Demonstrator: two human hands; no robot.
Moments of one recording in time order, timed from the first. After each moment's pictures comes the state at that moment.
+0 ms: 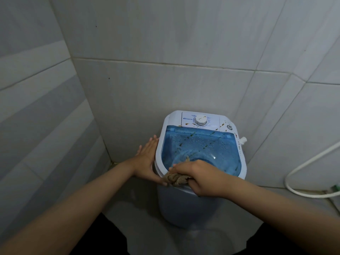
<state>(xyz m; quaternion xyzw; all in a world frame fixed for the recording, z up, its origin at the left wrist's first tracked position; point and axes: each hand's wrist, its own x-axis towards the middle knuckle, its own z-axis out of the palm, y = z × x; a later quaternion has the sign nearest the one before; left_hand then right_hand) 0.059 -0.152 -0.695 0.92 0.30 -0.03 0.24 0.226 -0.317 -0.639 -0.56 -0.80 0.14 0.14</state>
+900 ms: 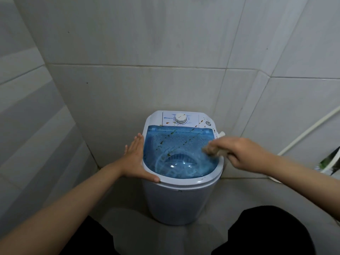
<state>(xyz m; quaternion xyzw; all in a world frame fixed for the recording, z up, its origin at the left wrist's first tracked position) 0.073 -0.176 -0.676 0.91 0.33 -0.01 0.25 0.337 -0.389 -0.594 -0.63 -0.75 0.01 0.20</state>
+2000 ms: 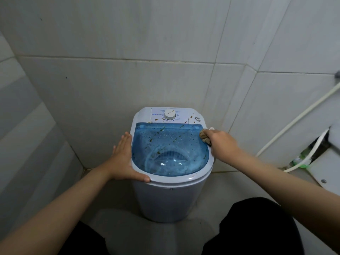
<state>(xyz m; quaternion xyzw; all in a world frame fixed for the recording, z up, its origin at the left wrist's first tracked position) 0.075 -0.182 -0.676 0.90 0.33 0.02 0.28 0.354 -0.346 -0.644 -0.83 -0.55 -0.02 0.06</state>
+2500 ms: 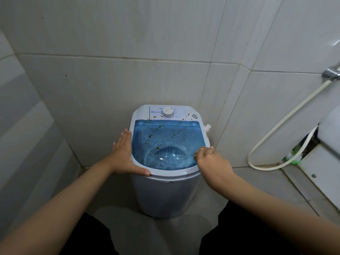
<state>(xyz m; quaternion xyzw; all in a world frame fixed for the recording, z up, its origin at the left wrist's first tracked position) 0.075 -0.182 -0.678 0.91 0.32 0.03 0.27 0.259 -0.392 -0.641 -0.85 -0.51 -0.04 -0.14</state>
